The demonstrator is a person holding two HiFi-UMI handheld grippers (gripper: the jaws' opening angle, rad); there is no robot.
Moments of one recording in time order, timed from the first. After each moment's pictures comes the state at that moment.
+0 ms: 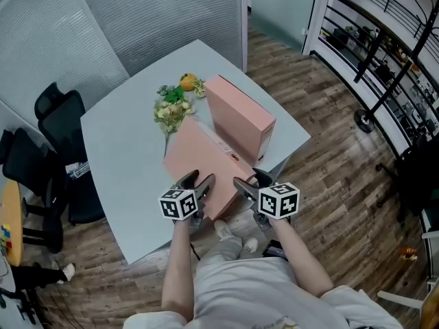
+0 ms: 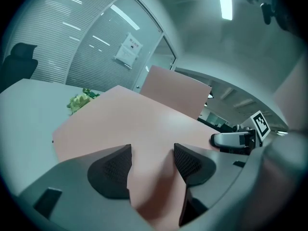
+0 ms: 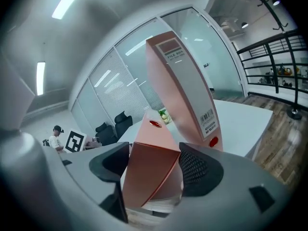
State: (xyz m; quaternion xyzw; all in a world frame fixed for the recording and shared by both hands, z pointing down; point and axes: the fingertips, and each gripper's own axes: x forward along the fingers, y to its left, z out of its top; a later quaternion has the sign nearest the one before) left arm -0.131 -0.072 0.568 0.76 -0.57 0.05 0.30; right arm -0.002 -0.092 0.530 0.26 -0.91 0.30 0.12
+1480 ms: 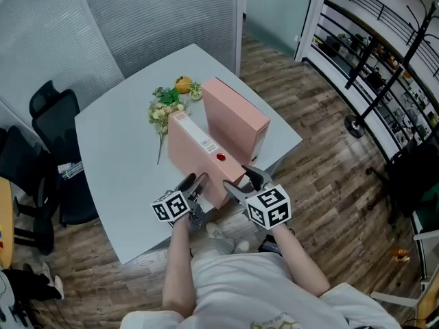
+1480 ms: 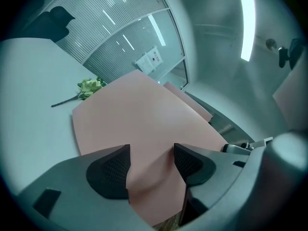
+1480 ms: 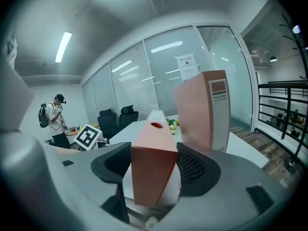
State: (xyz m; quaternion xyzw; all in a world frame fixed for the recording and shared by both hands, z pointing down) left arm -0.134 -0.063 0.563 0.73 -0.56 -0.13 0.38; right arm -0.016 -0.063 0.473 0.25 -0.95 0.14 0.16
